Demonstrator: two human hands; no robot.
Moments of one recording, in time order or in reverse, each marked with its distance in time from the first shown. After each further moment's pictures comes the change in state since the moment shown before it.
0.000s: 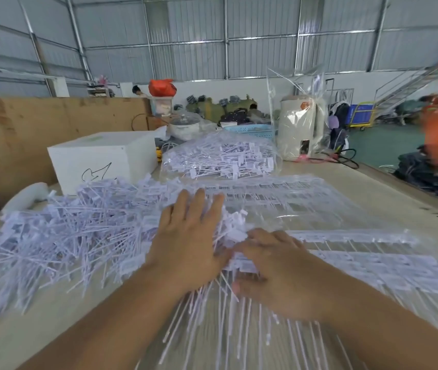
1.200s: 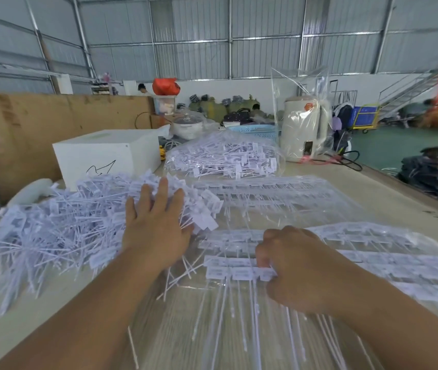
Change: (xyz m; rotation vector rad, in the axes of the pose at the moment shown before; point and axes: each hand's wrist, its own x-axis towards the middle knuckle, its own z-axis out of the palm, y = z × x) left_hand 0.010 -0.052 0.009 0.085 -0.107 -0.274; right_hand -0.005 0.001 -0.012 -0.182 0.143 -0.056
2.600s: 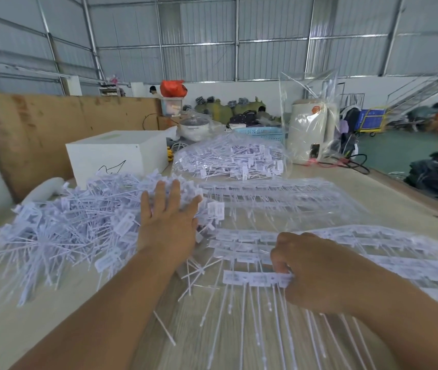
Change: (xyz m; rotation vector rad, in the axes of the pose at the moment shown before) left_hand -0.001 0.005 0.007 0.090 0.075 0.047; right_hand -0.011 0.000 -0.011 0.020 -0.101 0.018
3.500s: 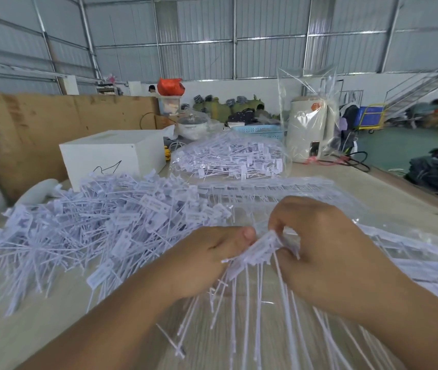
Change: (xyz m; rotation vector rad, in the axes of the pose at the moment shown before) left_hand -0.038 0.034 -0.053 -1.112 -0.431 0.403; right_hand -0.008 -0.013 -0.019 0.224 0.613 -0.147
